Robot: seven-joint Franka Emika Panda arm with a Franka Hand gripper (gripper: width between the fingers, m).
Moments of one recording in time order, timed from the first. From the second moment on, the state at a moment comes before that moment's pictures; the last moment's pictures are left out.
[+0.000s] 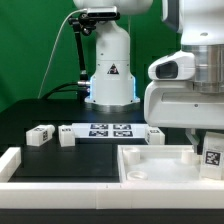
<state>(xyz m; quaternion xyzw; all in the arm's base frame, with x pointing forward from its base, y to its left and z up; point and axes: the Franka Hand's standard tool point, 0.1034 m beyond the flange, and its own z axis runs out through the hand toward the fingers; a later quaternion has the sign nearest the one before) 0.628 0.121 0.064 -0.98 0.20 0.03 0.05</state>
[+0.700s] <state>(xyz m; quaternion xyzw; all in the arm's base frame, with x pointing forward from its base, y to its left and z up) 0.629 0.119 0.063 -0.91 0.41 0.03 0.05</state>
